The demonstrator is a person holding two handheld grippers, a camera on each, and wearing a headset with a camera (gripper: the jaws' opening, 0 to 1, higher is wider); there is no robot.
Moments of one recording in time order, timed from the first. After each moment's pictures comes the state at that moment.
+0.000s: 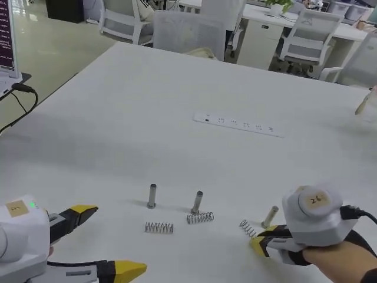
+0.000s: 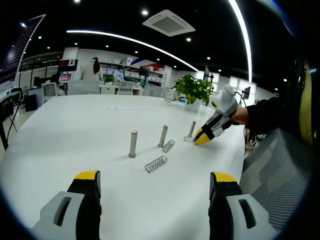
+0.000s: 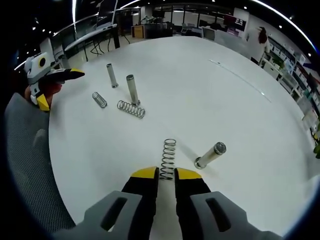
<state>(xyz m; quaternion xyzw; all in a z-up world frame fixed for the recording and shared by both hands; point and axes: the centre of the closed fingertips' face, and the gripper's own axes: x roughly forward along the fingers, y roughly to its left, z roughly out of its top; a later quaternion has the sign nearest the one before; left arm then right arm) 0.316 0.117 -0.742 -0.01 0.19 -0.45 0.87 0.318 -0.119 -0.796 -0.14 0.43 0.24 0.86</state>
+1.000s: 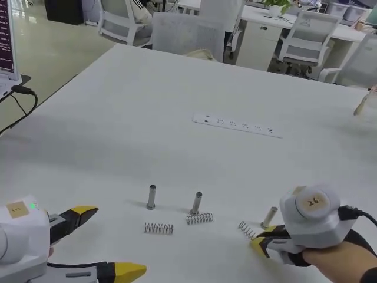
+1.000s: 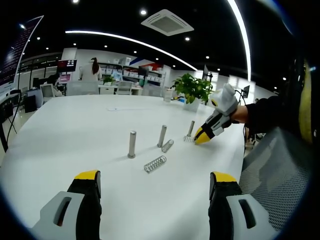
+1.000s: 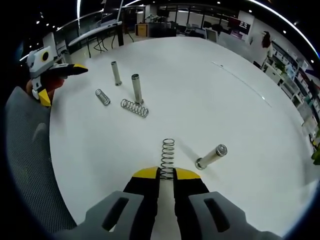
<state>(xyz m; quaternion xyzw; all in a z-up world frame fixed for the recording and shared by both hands) 0.315 0.117 -0.741 0.00 0.19 -0.46 0.87 0.316 -0.117 -0.793 -0.16 0.43 0.25 0.85</state>
